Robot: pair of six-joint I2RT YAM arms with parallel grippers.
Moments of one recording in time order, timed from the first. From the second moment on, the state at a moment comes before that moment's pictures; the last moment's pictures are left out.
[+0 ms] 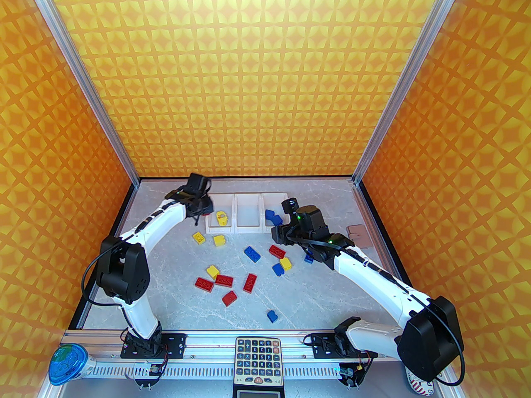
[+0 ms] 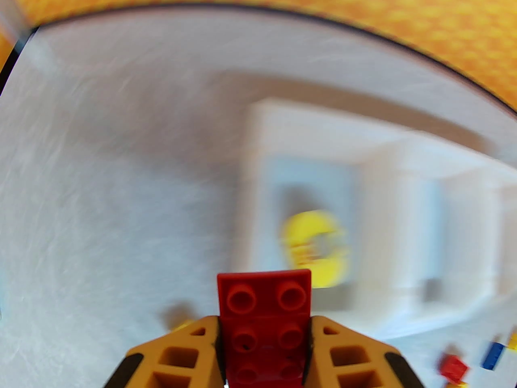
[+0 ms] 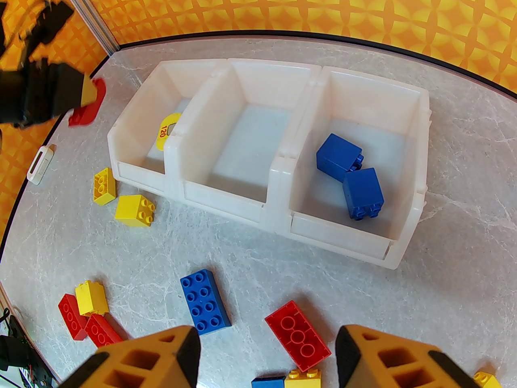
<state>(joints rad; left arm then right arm) -0.40 1.82 1.61 -0.66 -0.15 -0.44 0.46 1.25 0.92 -0.34 -0.06 0.20</state>
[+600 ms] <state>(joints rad) -0.57 2.26 2.06 -0.75 -0.14 -0.43 0.46 1.25 0.92 -0.34 -0.06 0.20</state>
